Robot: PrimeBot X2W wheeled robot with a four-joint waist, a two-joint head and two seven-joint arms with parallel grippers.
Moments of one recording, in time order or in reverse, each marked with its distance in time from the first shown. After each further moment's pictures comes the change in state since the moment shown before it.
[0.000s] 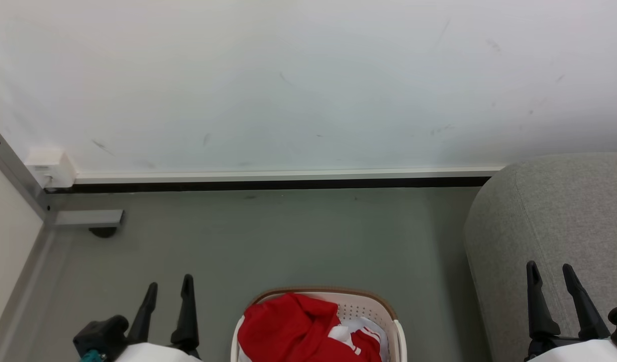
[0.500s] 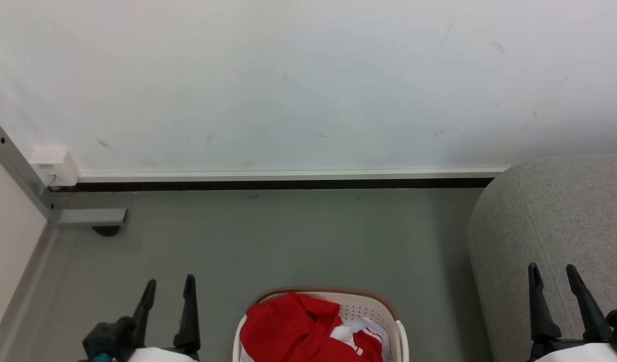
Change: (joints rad) left arm 0.016 0.009 -0.014 -0.030 0.138 0.018 -0.033; right arm 0.000 -0.003 -0.013 0.018 -0.089 0.000 -0.032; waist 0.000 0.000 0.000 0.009
